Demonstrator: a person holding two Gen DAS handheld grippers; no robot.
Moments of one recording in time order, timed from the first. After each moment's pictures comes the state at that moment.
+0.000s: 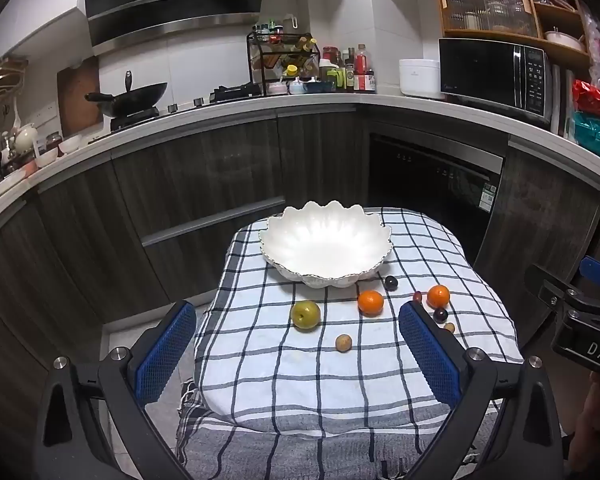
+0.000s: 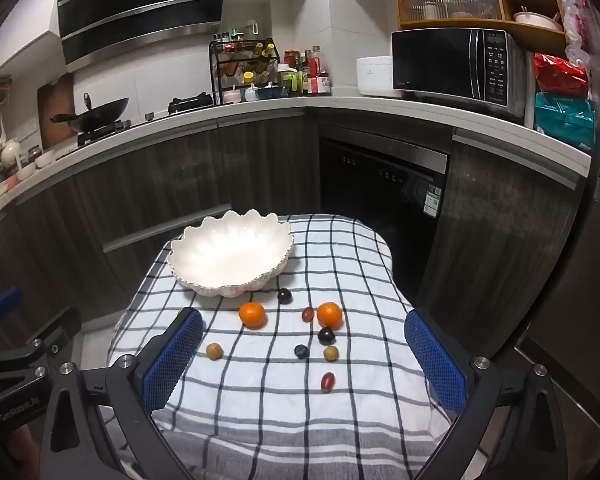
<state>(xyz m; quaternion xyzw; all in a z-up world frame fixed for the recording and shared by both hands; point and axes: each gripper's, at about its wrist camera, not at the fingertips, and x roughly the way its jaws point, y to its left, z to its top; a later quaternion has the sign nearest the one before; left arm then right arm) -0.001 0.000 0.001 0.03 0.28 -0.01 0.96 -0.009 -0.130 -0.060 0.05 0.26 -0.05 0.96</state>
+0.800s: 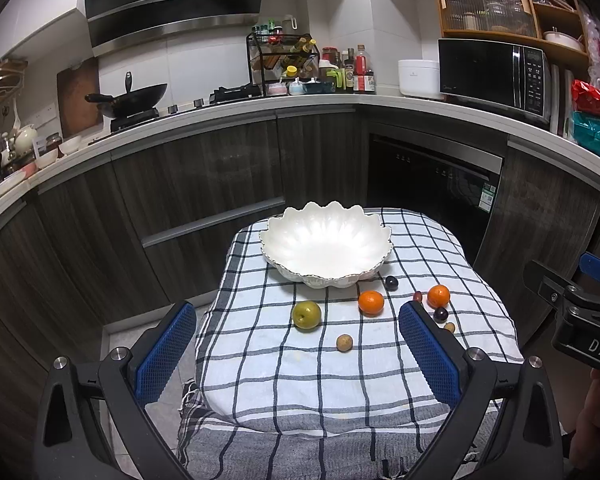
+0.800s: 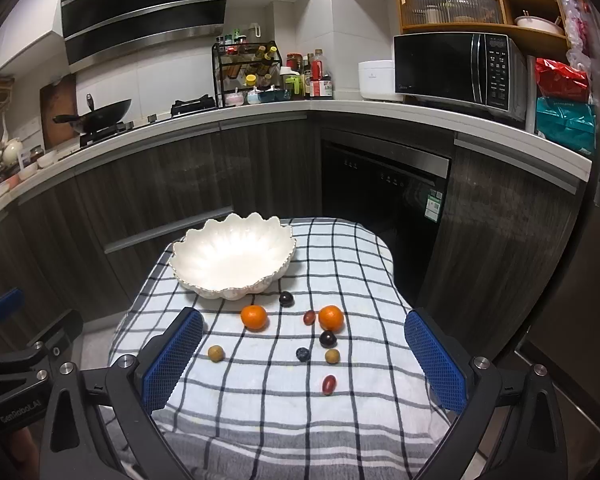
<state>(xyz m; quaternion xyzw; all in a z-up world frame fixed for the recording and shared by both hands) -0.001 0.000 0.000 0.04 0.28 -0.01 0.96 -0.011 -0.126 -0.056 0.05 0.25 -0.05 0.96</state>
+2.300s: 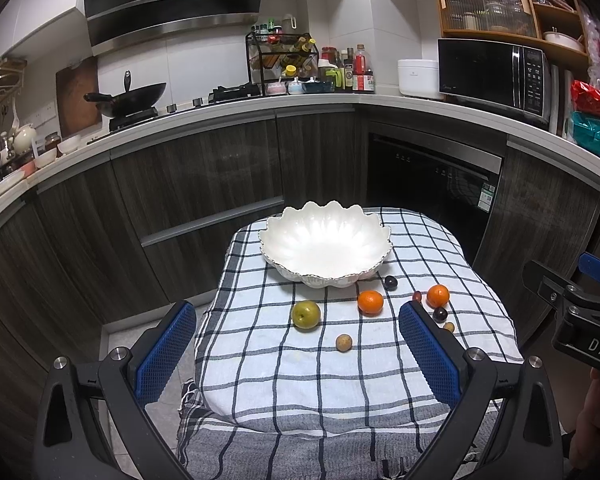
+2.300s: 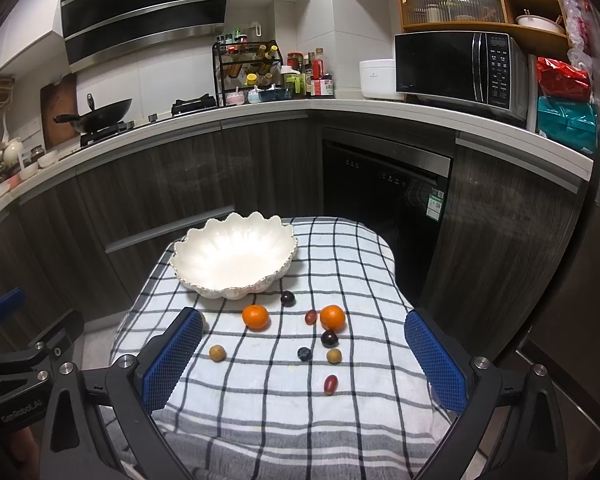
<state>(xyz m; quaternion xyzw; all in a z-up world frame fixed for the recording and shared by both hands) 0.000 0.001 0.000 0.04 0.28 -0.01 0.96 -0.011 -0.125 -0.055 0.05 0.26 -0.05 0.96</state>
